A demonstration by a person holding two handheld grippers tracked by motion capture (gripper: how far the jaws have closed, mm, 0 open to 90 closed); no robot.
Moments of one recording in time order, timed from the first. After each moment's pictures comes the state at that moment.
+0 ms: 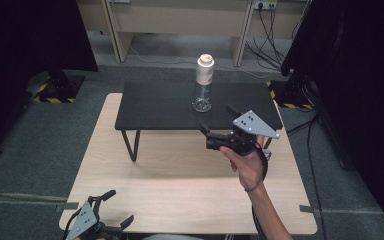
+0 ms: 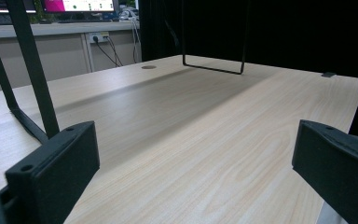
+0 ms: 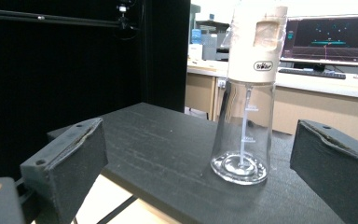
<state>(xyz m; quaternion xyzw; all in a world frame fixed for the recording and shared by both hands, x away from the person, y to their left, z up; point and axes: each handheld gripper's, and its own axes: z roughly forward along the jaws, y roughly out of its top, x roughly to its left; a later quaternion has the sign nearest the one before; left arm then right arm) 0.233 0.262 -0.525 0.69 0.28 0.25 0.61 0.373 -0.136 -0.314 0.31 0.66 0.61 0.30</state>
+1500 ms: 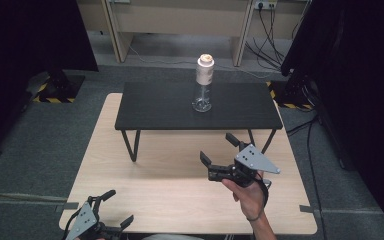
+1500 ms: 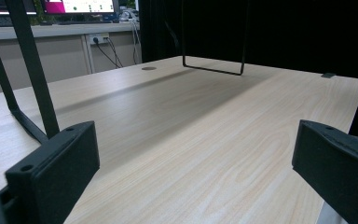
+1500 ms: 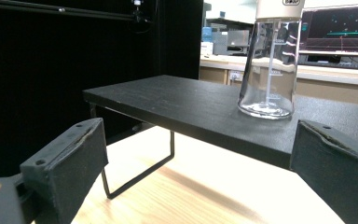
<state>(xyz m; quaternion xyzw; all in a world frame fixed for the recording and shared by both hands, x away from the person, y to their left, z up) 0.233 0.261 -0.524 0.69 0.28 0.25 0.62 0.328 -0.146 -0.368 0.30 0.67 0.62 0.28</state>
